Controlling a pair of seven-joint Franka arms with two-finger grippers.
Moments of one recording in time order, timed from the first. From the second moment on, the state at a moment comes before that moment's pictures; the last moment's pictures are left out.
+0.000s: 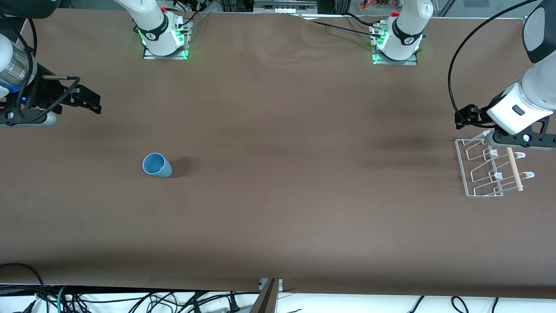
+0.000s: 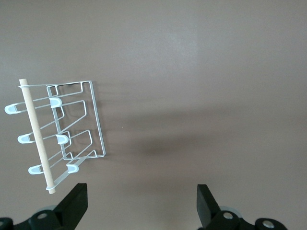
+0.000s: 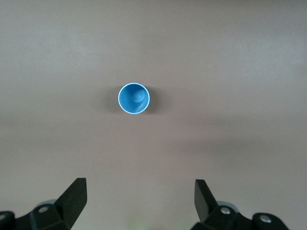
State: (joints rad) left arm -0.02 0.12 -0.03 -1.59 0.09 1.59 0.03; right arm 0.21 0.11 -0.10 -1.47 -0.02 1.50 0.08
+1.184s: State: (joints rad) left arm -0.02 0.12 -0.04 -1.59 0.09 1.59 0.03; right arm 0.20 0.11 -0.10 -1.49 -0.02 1.53 0.08
